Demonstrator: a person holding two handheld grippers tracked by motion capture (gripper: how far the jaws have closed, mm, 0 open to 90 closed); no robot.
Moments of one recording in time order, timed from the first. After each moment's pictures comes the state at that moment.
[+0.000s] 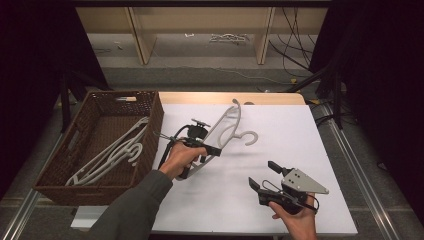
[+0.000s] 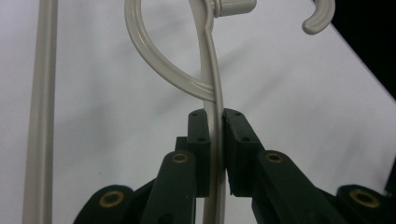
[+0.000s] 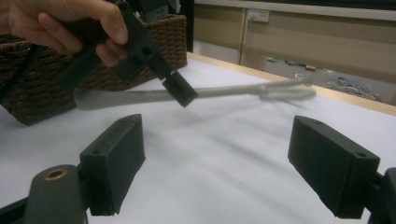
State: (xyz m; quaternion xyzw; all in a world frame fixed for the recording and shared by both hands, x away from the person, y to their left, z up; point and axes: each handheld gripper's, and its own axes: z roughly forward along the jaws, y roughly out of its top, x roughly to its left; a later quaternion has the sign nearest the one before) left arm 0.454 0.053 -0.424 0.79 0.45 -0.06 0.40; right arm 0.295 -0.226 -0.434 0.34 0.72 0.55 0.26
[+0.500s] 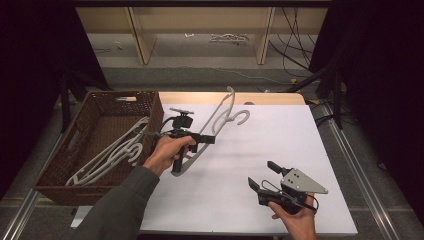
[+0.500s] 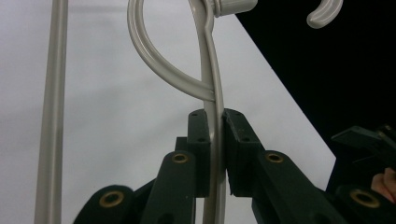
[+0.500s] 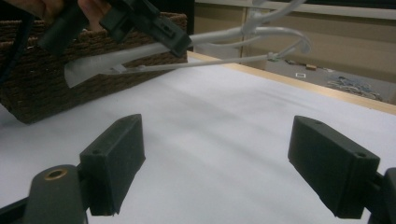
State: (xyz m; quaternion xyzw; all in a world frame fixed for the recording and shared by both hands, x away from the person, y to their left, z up) left arm 0.455 0.086 -0.392 0.74 0.46 -0.09 0.48; right arm 0.295 -0.225 -0.434 0.34 0.72 0.55 0.25
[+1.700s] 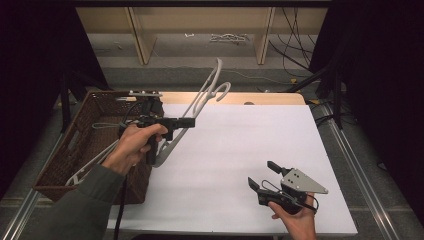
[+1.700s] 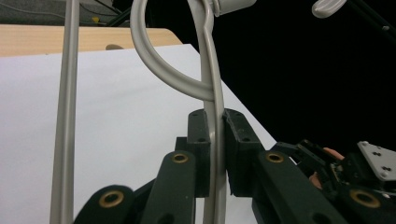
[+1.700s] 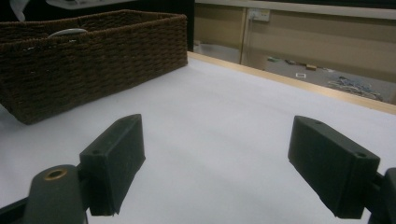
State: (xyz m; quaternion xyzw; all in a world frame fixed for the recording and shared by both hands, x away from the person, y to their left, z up) left arm 0.422 0.145 -0.310 0.71 0.43 -0.05 0.55; right arm 0.295 -0.225 -0.434 0.34 0.72 0.55 0.25
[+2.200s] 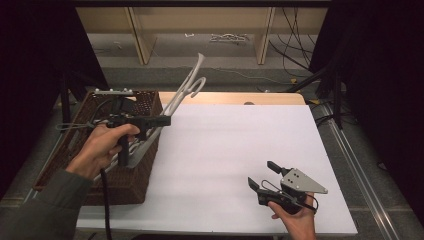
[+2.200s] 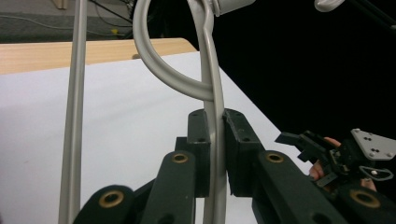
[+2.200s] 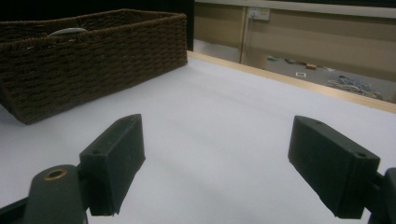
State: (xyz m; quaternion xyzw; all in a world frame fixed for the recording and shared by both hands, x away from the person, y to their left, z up) left arm 0.403 0.201 -0.291 0.72 0.43 -0.01 0.55; right arm 0.295 -0.225 -0.434 0.34 0.72 0.54 0.25
